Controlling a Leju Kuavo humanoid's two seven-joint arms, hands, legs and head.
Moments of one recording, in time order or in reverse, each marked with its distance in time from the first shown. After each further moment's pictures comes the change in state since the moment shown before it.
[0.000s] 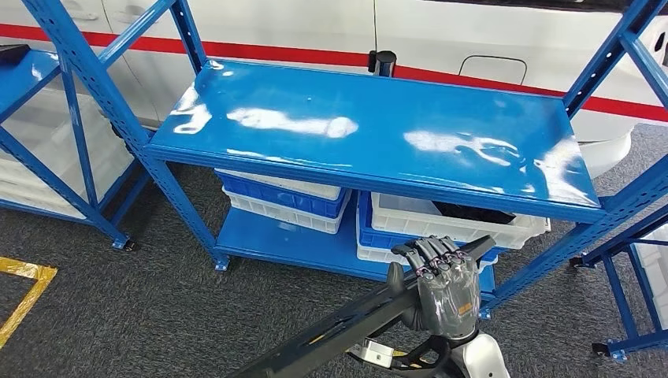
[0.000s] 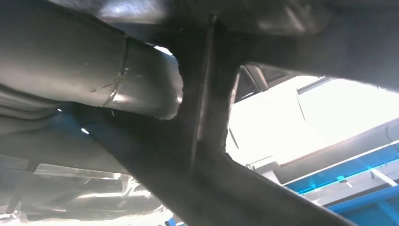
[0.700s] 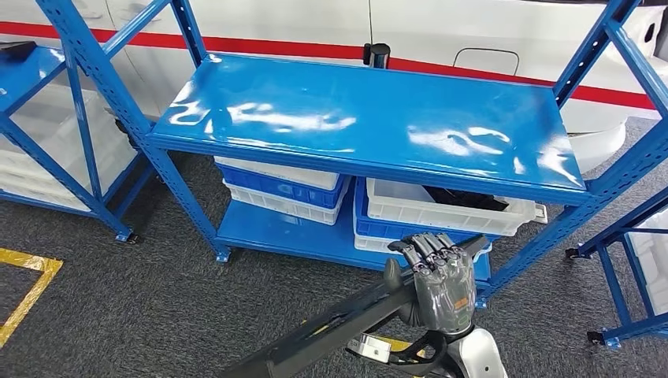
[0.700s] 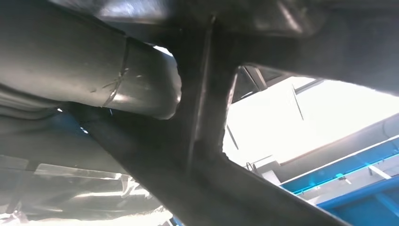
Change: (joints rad) left arm 0.002 0.000 0.005 0.000 0.000 0.006 -0.016; right arm -0.018 0.014 0.000 0.025 -0.016 0.000 -0.014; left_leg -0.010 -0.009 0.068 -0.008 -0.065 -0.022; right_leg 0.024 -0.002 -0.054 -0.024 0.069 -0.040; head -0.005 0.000
